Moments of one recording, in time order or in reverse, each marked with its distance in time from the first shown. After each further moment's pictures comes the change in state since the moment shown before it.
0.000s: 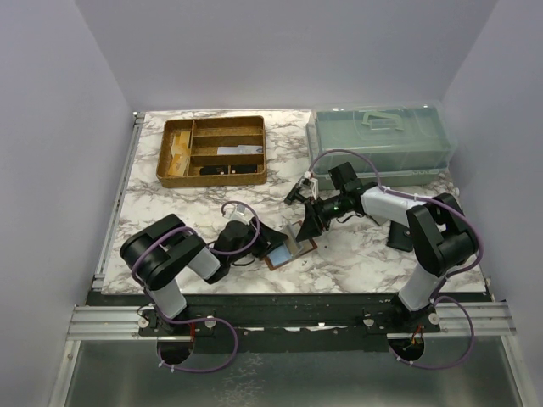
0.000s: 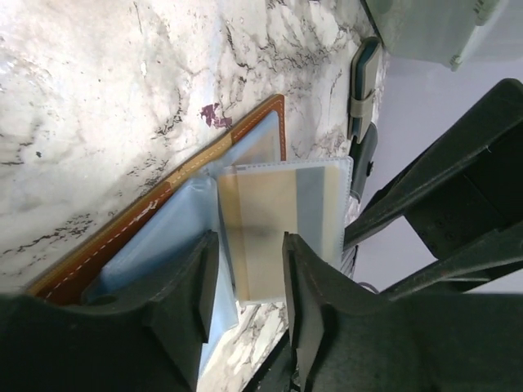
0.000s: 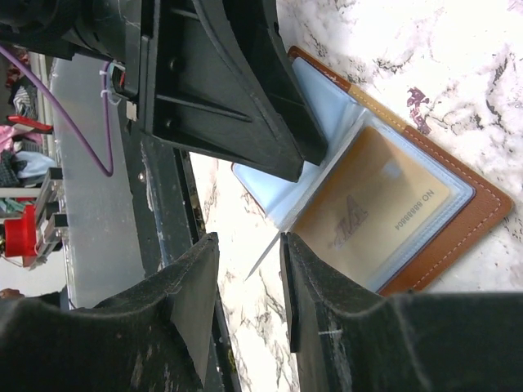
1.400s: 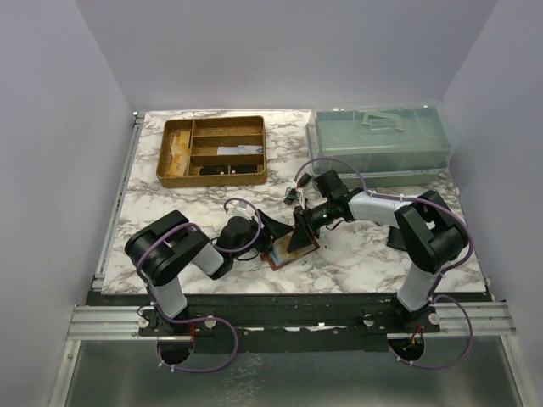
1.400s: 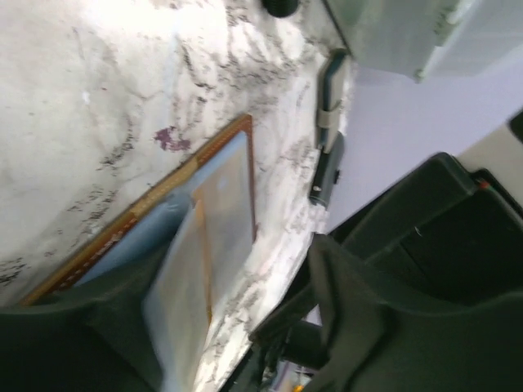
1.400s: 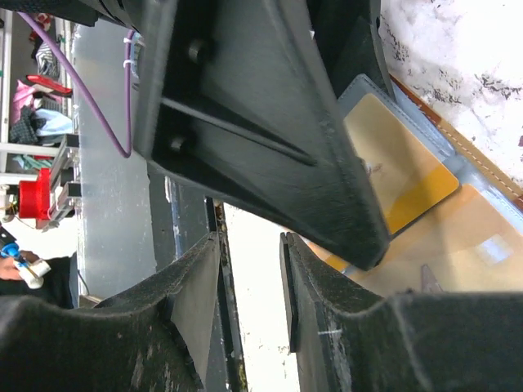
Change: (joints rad) left arm 0.014 0.055 0.029 0.103 0.027 -0.089; right arm 0.098 0.050 -0.005 0.064 -0.047 0.017
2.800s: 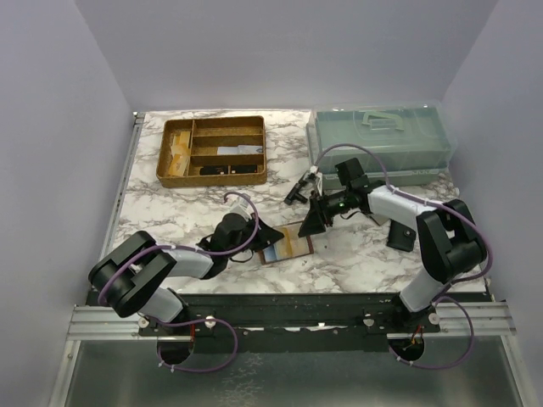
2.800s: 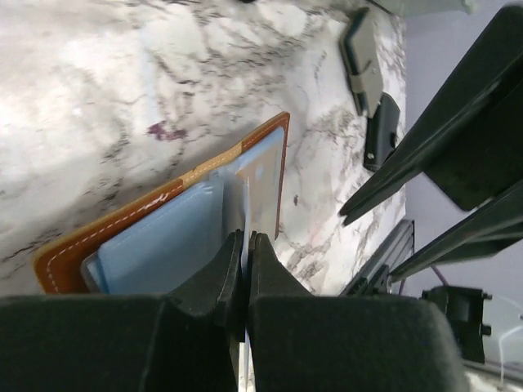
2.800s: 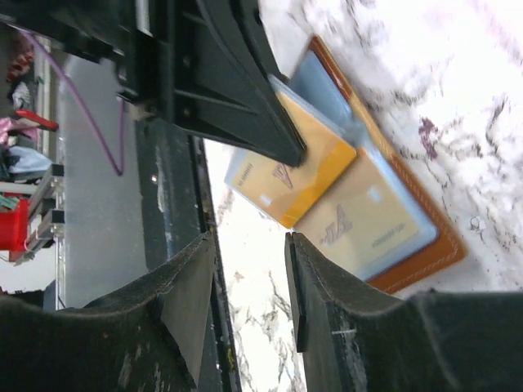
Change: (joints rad) left arm -0.003 -0.303 0.010 -0.401 -0.018 0.346; right arm -0.108 -0.088 0.007 -0.071 0.020 -0.054
